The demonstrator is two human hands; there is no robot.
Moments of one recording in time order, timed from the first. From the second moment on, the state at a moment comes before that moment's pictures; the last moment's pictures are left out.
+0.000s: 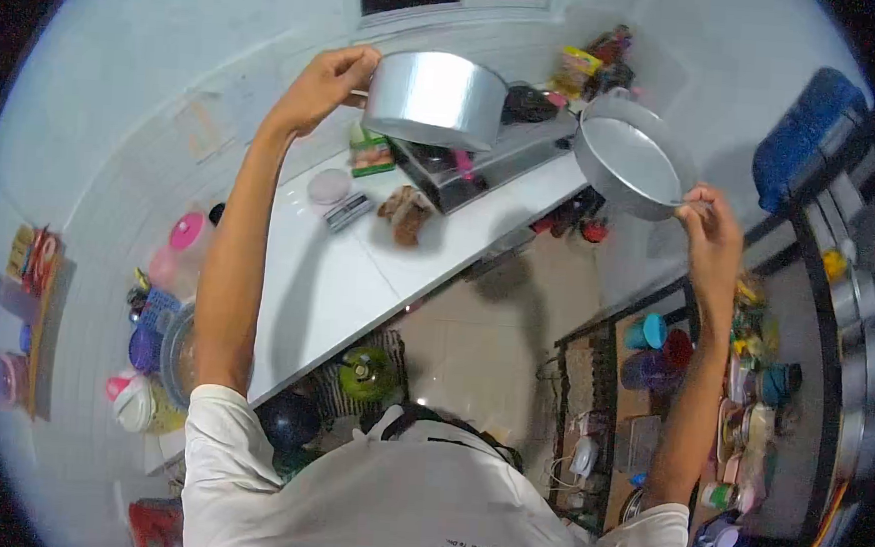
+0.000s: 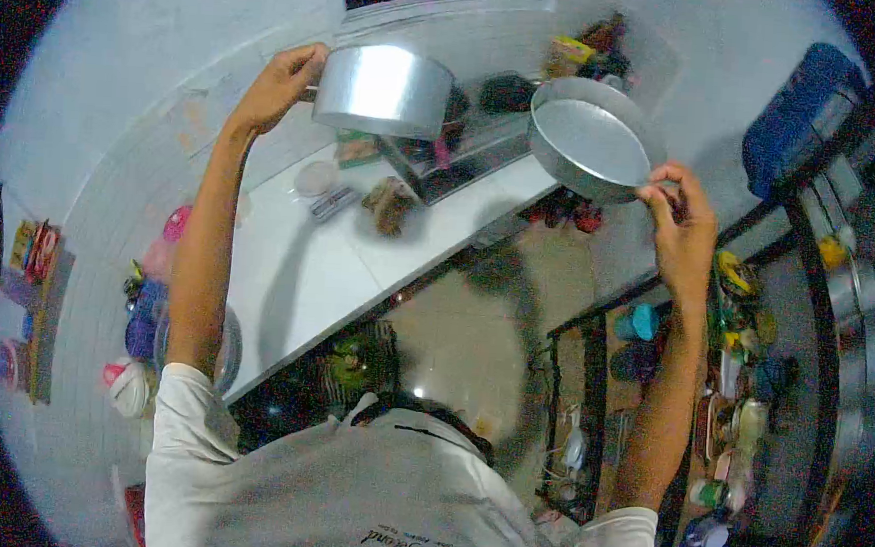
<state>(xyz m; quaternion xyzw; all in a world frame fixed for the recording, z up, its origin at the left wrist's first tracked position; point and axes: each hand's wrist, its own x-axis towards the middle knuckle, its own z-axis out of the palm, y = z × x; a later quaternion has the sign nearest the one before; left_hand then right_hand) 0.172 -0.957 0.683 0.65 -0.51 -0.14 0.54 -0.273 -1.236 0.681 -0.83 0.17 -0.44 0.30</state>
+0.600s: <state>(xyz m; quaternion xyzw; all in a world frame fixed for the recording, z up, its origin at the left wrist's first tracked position) 0.200 -0.758 0.514 0.71 -0.54 0.28 0.36 -0.040 -1.111 0.493 -0.84 0.10 -0.35 0.40</state>
